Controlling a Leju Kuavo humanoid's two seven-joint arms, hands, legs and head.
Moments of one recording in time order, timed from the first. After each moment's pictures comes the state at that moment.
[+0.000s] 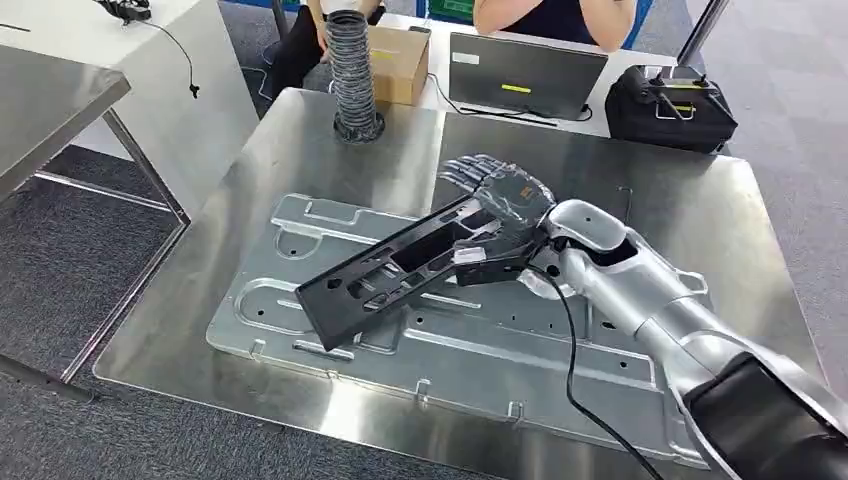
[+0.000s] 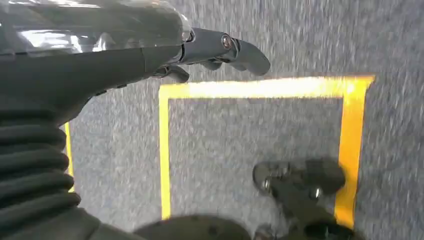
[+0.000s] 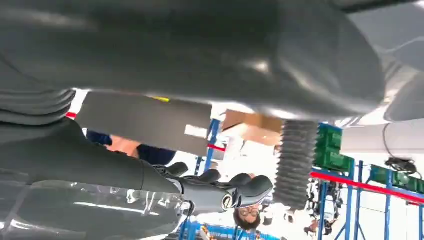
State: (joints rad) left arm -0.08 -0.15 1.08 -0.19 -1.18 0.12 -0.23; right arm -1.05 -0.23 0.94 -0.76 0.71 -0.07 -0.33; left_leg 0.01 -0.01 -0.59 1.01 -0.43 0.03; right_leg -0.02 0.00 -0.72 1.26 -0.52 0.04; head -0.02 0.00
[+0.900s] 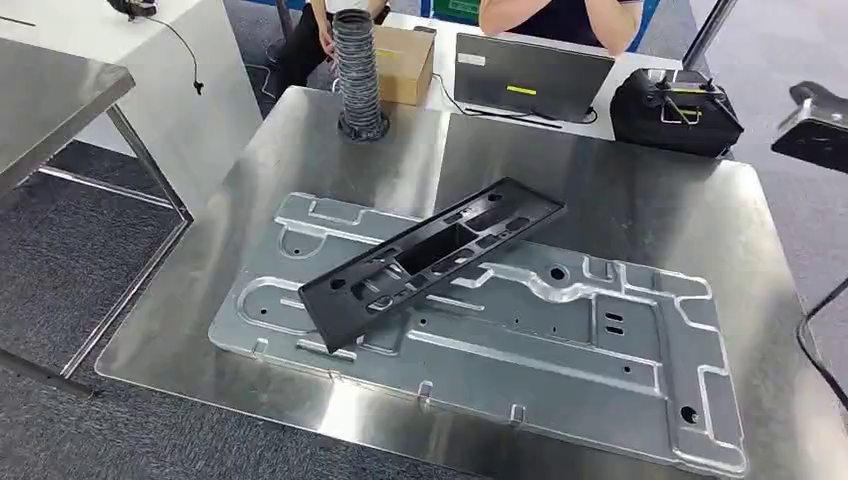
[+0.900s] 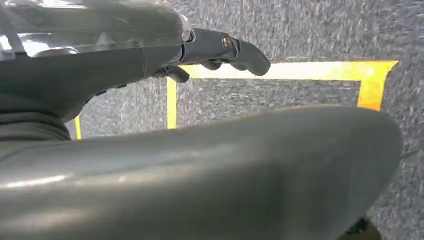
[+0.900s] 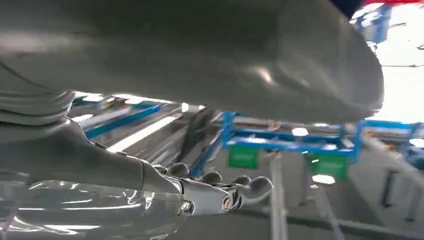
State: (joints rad) left arm -0.07 -0.16 1.12 -0.19 -1.17 0.07 -0.21; right arm -0.93 -1.01 0.45 -1.39 0.54 -0.04 -0.14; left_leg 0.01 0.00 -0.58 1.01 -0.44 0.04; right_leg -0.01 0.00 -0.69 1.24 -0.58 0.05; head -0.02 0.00
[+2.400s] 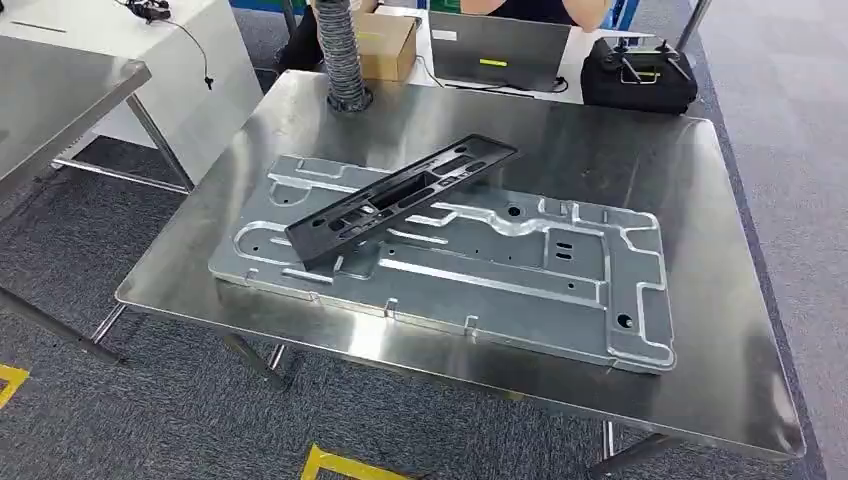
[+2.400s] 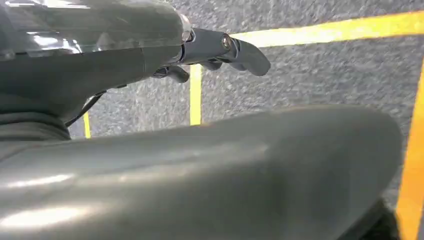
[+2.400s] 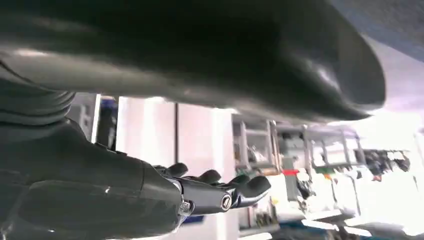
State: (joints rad) left arm -0.09 -0.18 1.12 -0.19 -1.19 0.07 -0.19; right arm -0.01 -0.47 -0.90 -1.00 0.94 -0.14 -0.42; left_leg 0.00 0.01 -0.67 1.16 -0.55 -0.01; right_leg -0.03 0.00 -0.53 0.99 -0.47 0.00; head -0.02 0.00
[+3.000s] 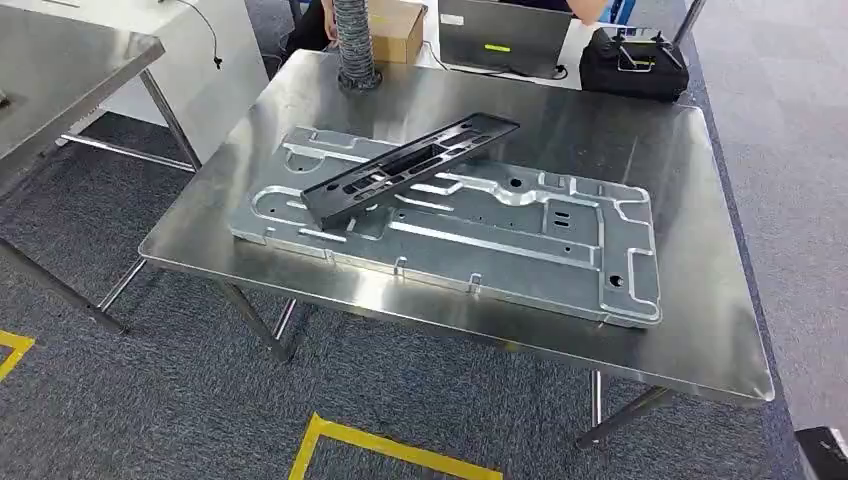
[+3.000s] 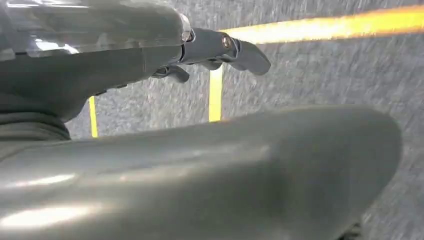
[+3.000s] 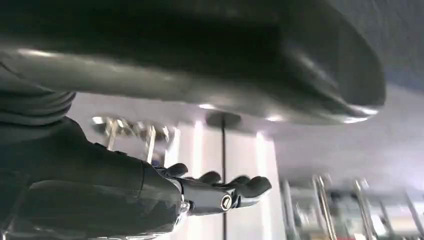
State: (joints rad) left arm -0.09 -0.18 1.13 -0.19 -1.20 0.08 -0.19; right arm -0.09 -0.39 -0.93 -0.63 0.95 -0.23 -0.43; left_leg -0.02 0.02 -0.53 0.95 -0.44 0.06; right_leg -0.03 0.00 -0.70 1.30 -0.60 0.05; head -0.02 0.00
